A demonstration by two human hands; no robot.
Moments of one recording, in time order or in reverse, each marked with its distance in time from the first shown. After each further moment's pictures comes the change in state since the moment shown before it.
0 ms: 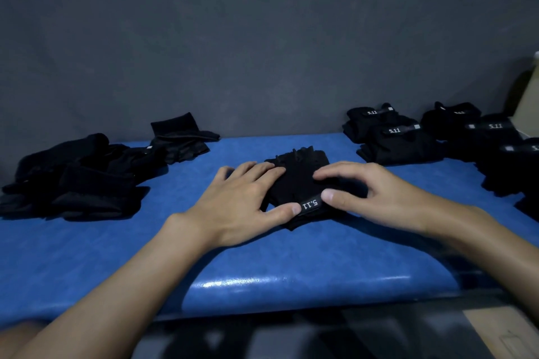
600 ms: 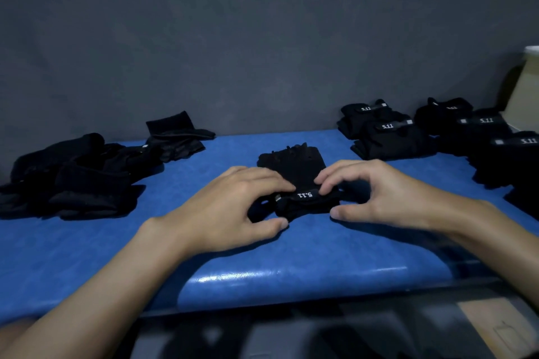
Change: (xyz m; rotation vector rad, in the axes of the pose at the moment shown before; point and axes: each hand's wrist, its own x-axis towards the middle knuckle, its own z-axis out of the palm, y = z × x) left_hand -0.016 0.003 -0.013 -0.232 0.128 0.291; right_hand -0.012 0.003 -0.009 0.046 -0.040 -0.028
